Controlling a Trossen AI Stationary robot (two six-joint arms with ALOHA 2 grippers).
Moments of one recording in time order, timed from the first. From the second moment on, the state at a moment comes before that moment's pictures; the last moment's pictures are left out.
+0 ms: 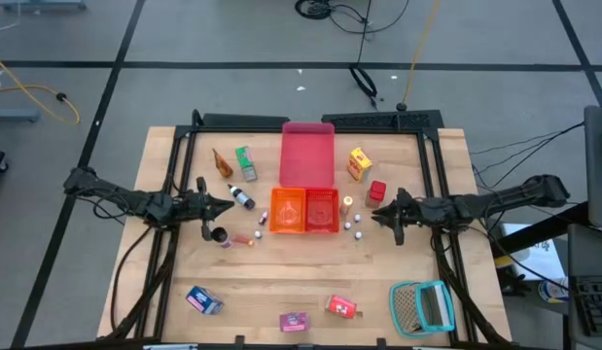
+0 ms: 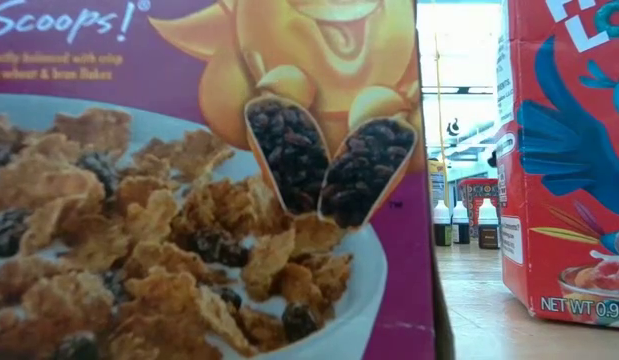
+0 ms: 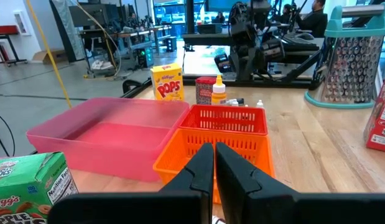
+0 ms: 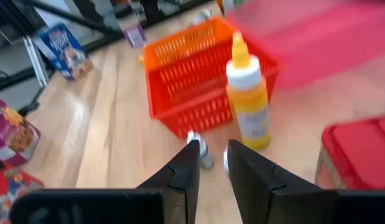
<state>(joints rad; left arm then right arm) -0.34 0.18 0.02 0.08 -0.53 0.00 0.18 0.42 0.06 -0.02 0.24 0.48</state>
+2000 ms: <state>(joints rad) -0.34 0.18 0.02 0.20 -0.53 -0.01 0.07 1.17 0.40 -0.48 0.20 0.89</state>
